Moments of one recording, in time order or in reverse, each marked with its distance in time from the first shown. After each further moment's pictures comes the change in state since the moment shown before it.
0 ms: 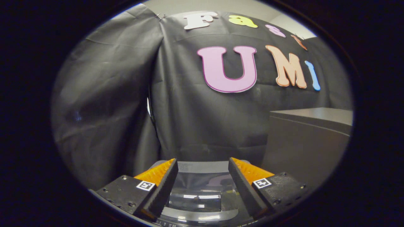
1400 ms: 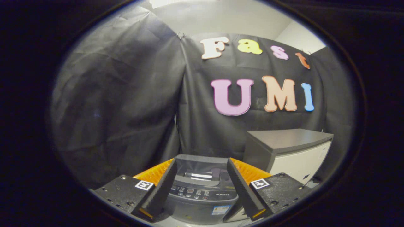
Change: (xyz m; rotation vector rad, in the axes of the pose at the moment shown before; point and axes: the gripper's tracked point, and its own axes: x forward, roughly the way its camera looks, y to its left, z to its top) arm -0.278 -0.018 0.089 -0.099 -0.187 0.094
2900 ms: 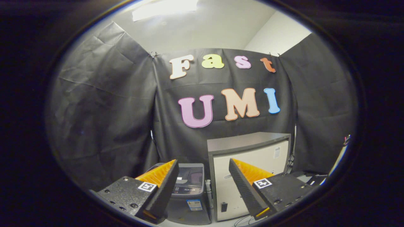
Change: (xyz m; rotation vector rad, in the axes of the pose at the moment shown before) arm -0.115 -0.105 -0.010 0.063 -0.059 -0.174
